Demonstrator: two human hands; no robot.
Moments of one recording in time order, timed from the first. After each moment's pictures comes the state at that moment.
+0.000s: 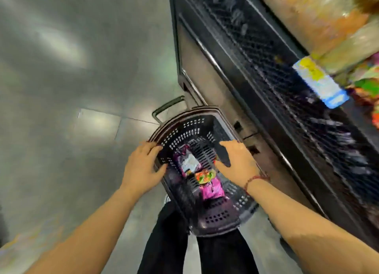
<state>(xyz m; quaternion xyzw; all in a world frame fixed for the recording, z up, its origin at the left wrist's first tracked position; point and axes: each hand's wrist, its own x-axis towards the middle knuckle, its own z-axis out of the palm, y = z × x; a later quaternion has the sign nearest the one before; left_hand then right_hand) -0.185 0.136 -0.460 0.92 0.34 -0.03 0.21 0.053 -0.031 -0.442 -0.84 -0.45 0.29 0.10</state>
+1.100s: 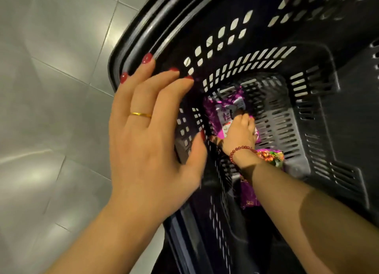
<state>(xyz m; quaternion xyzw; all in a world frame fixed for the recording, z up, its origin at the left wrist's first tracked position) -0.187 0.118 -0.707 0.86 0.47 0.14 0.16 -0.055 0.047 -0.935 -0.85 -0.35 0.39 -0.07</state>
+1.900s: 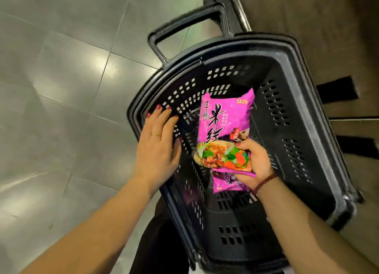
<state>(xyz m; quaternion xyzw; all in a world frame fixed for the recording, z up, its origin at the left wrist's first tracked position) -0.174 0.114 -0.689 0.89 0.41 0.08 0.20 0.013 0.001 -0.698 -0.43 0.22 0.67 0.57</state>
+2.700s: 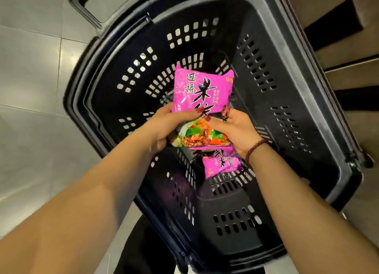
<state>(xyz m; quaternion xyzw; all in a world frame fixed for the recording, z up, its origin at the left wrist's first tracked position) -0.090 0.117 -0.744 0.36 0.52 -0.13 0.76 0.036 -0.015 -0.755 -0.67 0.02 0.60 0.43</state>
